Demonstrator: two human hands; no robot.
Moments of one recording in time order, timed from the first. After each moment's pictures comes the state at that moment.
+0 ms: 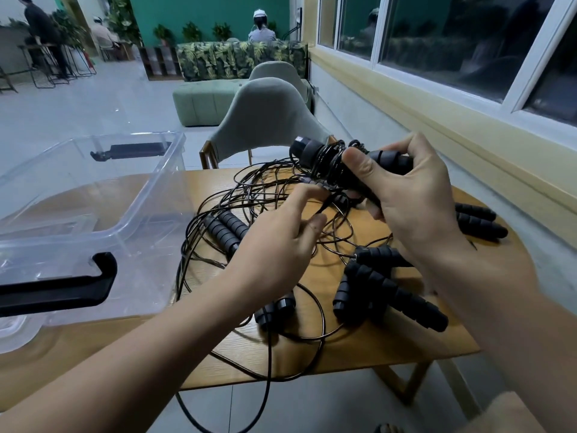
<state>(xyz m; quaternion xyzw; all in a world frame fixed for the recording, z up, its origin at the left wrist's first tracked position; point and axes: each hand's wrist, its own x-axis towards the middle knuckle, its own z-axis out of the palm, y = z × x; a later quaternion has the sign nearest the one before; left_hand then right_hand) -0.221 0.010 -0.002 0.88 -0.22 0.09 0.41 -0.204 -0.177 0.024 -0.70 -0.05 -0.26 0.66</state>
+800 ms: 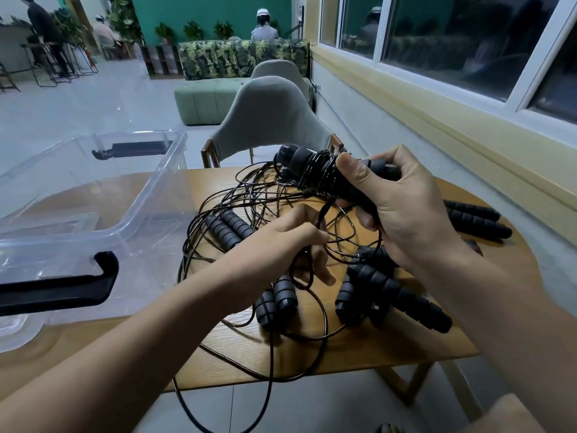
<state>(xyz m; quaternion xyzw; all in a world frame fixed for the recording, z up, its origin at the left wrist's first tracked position) -0.216 0.024 -0.005 0.71 -0.16 -0.21 0.65 -0.207 -0.164 0.021 -0.63 -0.06 -0.16 0.76</state>
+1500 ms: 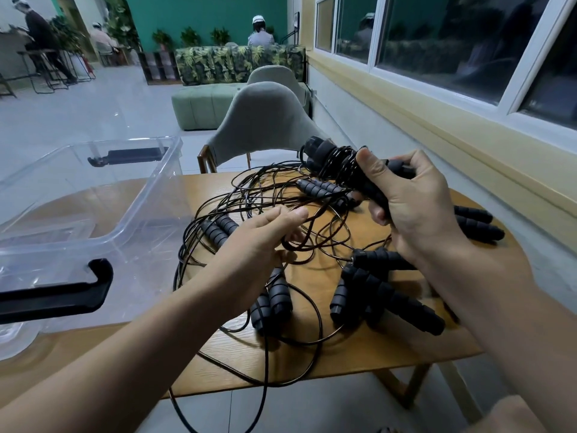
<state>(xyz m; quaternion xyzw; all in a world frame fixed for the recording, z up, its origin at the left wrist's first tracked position) -0.207 0.026 -0.018 0.66 -0.11 -0.10 0.74 -0.195 -0.186 0.020 -0.60 -0.02 -0.20 0.78</state>
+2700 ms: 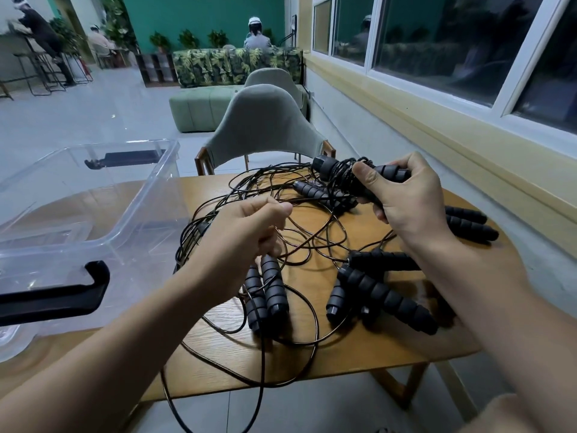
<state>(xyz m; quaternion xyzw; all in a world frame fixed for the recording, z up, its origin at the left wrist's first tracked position) -0.208 0.034 0.002 0.69 -0.13 -0.05 0.71 -0.162 -0.213 -0.004 -0.70 -0.01 -0.28 0.66</state>
